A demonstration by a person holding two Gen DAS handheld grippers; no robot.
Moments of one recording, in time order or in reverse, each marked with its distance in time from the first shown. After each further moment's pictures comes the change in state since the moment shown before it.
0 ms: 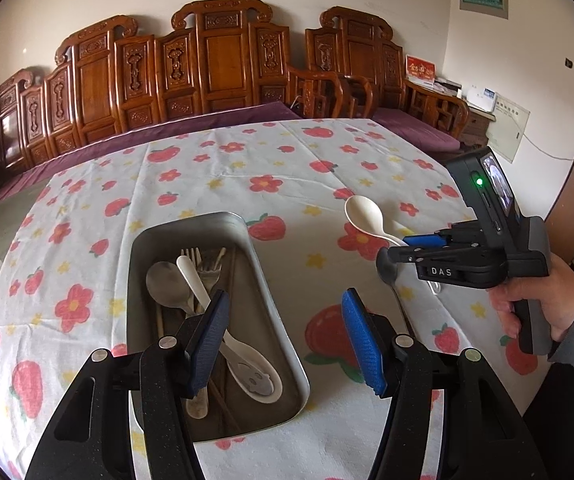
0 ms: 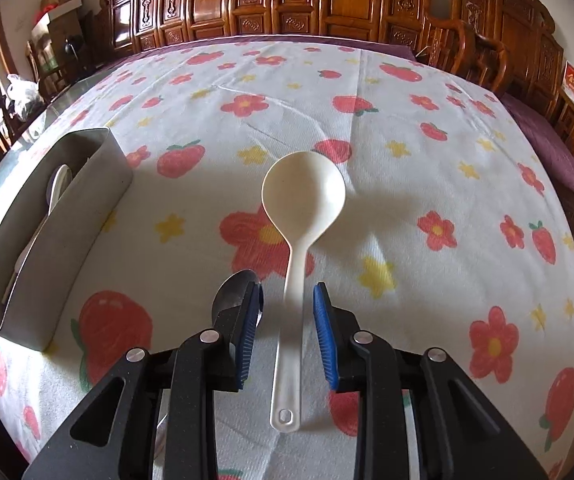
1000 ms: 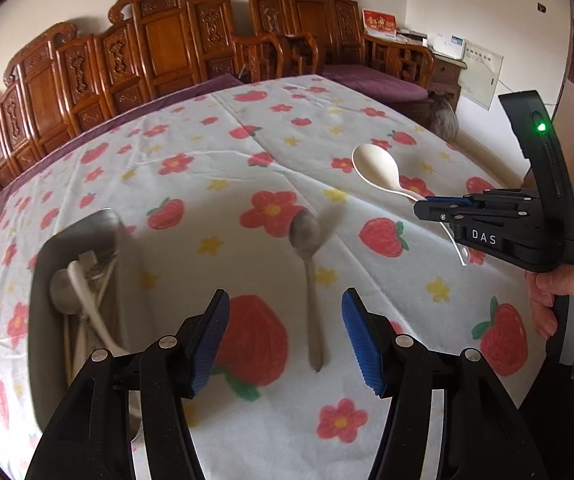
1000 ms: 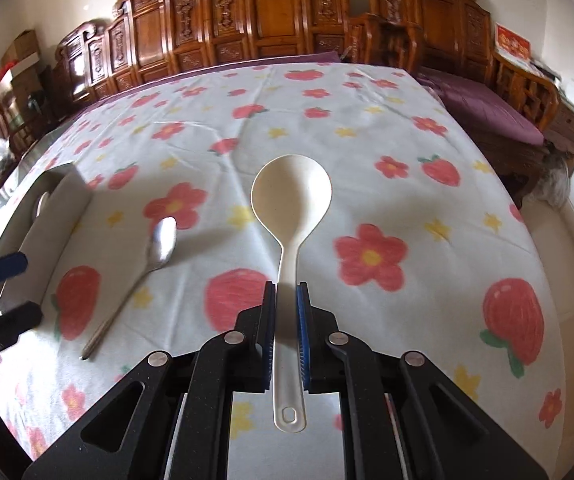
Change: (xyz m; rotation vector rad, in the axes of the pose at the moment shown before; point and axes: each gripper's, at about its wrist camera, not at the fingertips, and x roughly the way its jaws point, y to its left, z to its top) left arm 0.057 -0.104 0.000 0.144 0.126 -0.050; right arm -0.058 -0.083 -0.068 0.209 -0.106 -0.077
